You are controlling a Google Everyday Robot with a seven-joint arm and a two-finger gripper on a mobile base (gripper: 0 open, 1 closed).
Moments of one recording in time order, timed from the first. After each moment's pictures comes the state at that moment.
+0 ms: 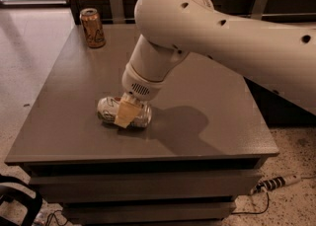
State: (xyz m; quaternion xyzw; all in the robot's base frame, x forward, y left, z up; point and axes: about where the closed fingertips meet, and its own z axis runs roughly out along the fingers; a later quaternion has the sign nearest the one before) arm 0.484 0.068 0.832 -0.62 0.75 0.14 0.16
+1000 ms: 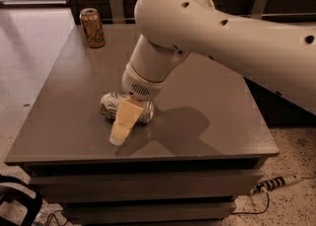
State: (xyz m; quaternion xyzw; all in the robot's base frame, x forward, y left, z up) arm 0.481 0.068 0.834 -0.62 0.75 0.14 0.17
